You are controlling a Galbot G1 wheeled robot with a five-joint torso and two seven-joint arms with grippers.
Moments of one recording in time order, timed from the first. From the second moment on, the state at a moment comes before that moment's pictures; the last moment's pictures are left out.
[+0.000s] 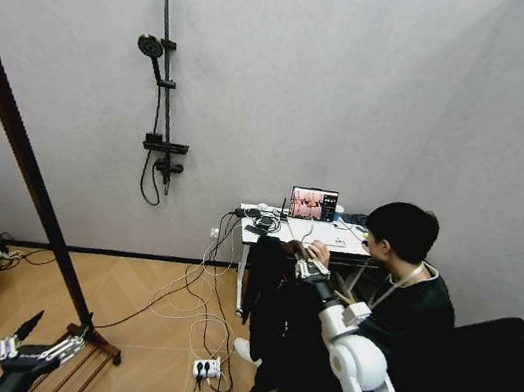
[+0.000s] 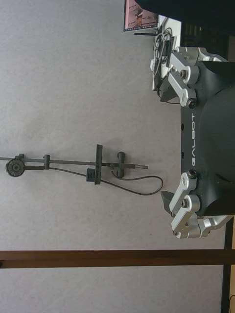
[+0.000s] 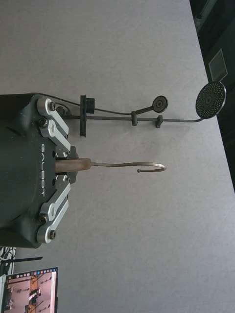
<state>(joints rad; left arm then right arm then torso) 1.83 -1.30 -0.87 -2.29 -0.49 -0.05 0.04 -0.99 1.15 0.45 1.95 0.47 -0.07 -0.13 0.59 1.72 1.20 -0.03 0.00</state>
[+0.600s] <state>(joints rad) 1.83 -1.30 -0.87 -2.29 -0.49 -0.05 0.04 -0.91 1.14 0.35 1.91 0.50 -0.09 -0.10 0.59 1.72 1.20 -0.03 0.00</state>
